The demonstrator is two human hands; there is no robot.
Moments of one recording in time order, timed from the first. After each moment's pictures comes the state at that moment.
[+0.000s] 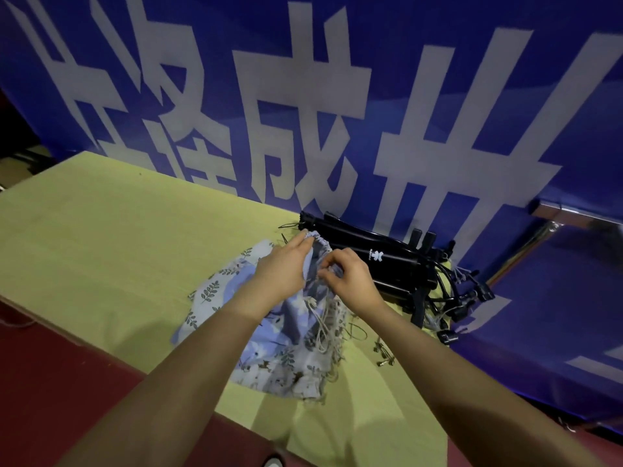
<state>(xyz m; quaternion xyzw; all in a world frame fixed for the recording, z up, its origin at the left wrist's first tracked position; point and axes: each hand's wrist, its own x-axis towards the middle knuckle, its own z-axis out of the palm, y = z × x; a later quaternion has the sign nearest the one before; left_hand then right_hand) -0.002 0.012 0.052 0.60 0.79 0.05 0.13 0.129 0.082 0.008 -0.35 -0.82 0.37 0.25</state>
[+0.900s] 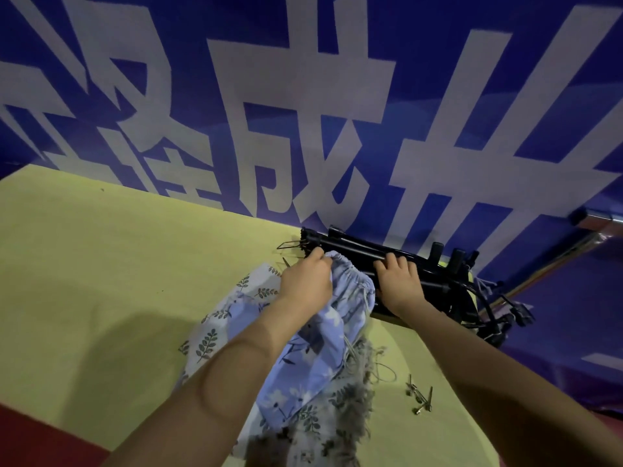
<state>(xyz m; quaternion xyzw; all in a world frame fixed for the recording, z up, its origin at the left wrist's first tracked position) -0.045 0.098 0.020 0.63 0.77 0.05 0.12 0.116 0.200 -0.052 -0.49 -0.87 -0.03 -0.07</state>
